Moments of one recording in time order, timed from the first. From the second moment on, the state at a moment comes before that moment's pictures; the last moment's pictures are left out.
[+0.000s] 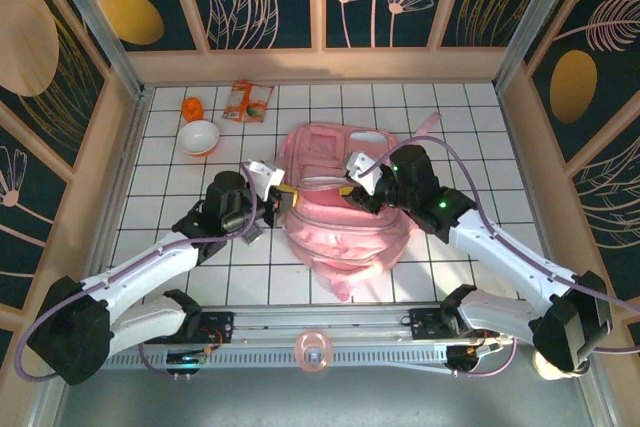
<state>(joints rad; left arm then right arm) -0.60 1.09 0.54 0.14 0.31 -0.21 0.67 1.09 0.83 -0.25 -0.29 -0.41</state>
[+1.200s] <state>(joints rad) -0.58 1.16 0.61 0.09 0.29 -0.16 0.80 1.26 0.92 -0.26 -0.28 -0.49</state>
